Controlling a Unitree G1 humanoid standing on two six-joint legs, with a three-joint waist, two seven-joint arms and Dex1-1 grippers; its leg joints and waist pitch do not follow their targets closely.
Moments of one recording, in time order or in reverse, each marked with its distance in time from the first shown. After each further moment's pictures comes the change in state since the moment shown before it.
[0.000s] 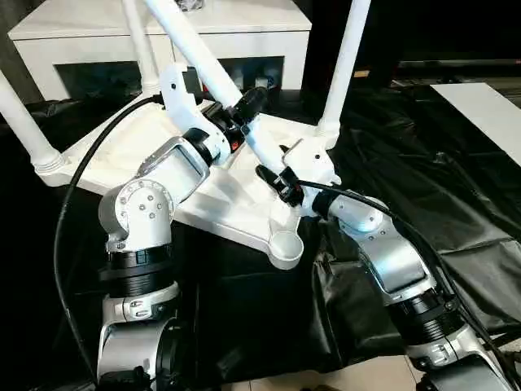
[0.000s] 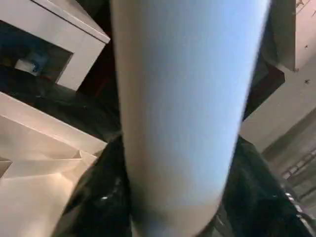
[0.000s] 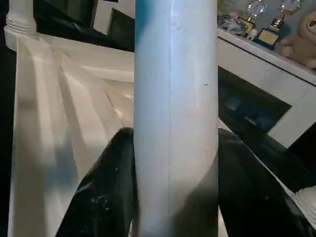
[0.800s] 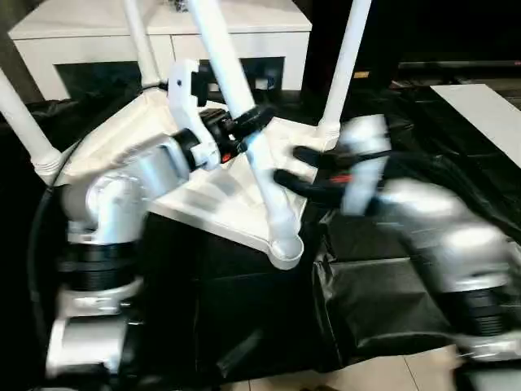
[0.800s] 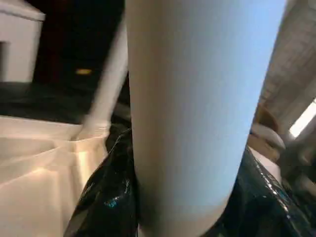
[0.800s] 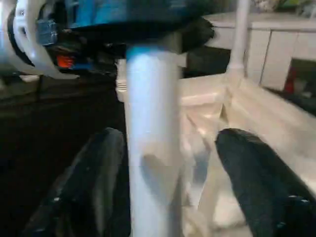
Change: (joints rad) left arm 0.002 0.277 -0.167 -0.036 -0.052 0.119 -0.364; right arm 0.005 -0.193 -0.287 -0.136 0.548 0.356 0.481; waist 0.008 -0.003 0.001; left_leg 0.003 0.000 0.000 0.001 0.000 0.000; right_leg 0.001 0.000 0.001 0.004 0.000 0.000
